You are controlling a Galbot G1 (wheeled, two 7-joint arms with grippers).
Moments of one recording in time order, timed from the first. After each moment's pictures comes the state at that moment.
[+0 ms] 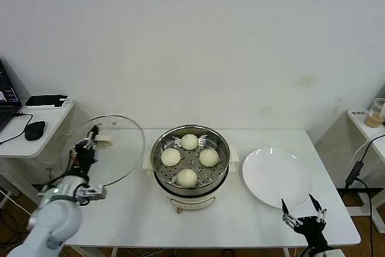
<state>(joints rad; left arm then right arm) 1.23 -0.90 -0.46 -1.95 0.93 0.28 0.00 -1.70 1.47 0.86 1.98 0.03 0.09 -0.24</state>
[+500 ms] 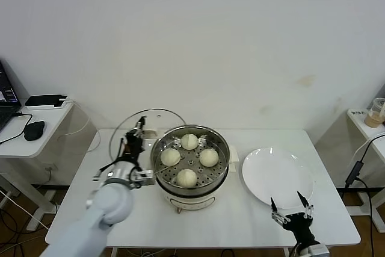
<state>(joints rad) 0.92 -1.00 -0.05 -1.93 0.98 0.51 0.10 -1.65 1.49 0.80 1.94 -0.07 0.09 -0.24</state>
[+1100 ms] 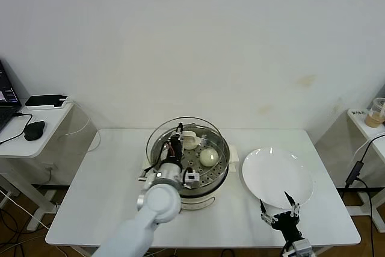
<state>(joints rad) 0.84 -1.27 0.11 -1.83 1.28 0.59 0.28 -1.60 1.49 0.74 1.87 -0.18 0.08 -0.23</state>
